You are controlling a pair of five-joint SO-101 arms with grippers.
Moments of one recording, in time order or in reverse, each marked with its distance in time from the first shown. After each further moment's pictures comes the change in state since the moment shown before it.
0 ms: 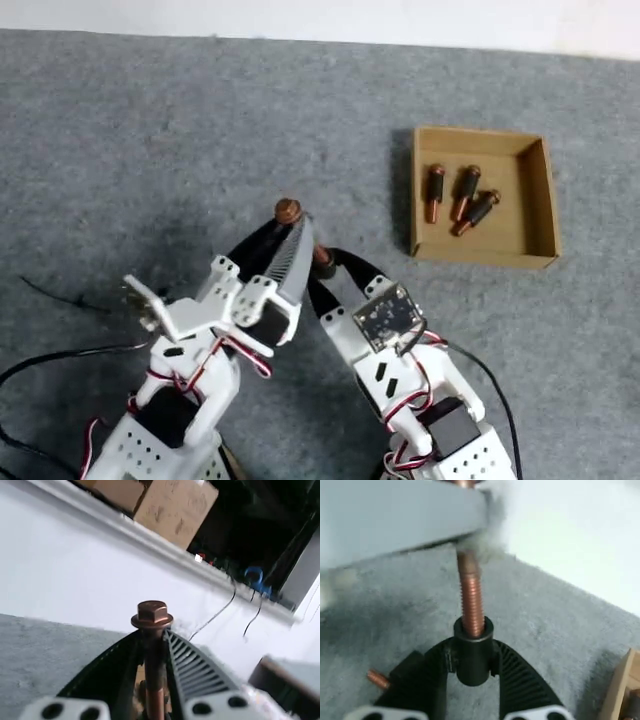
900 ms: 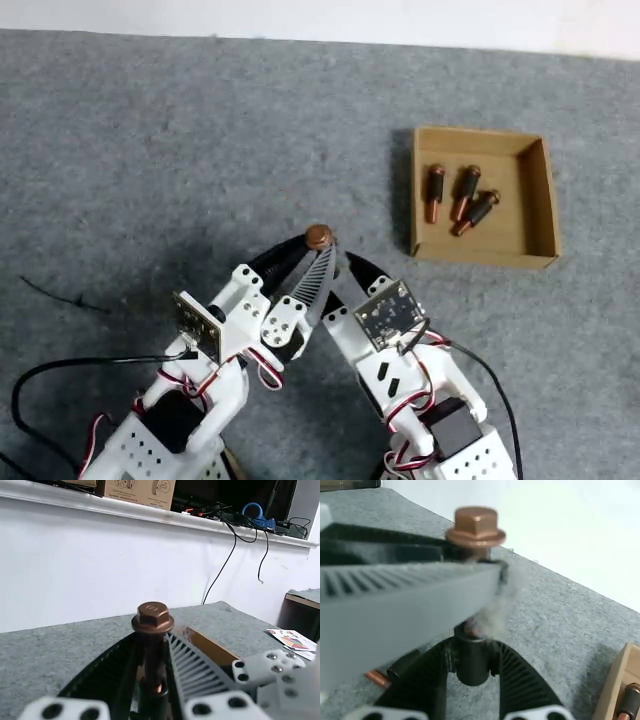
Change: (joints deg) left arm 9.0 0.2 0.1 5.8 -18.9; right arm 0.9 -0.1 -0.6 2.0 0.0
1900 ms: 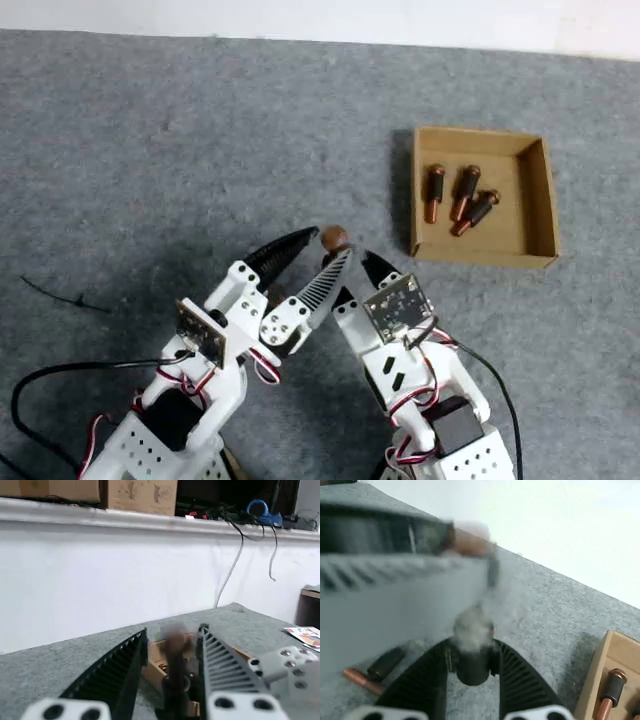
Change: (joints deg) left arm -3.4 0.0 0.0 -1.3 -4.6; right arm 3.9 0.0 0.4 0.0 0.0
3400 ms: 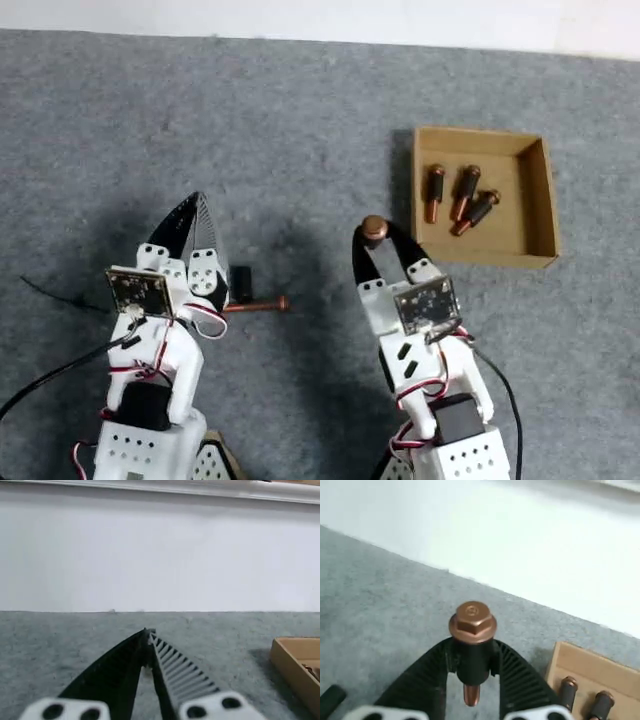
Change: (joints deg) left arm -29.3 0.0 0.0 7.1 0.0; right arm 9.5 0.0 5.5 -13.4 0.0
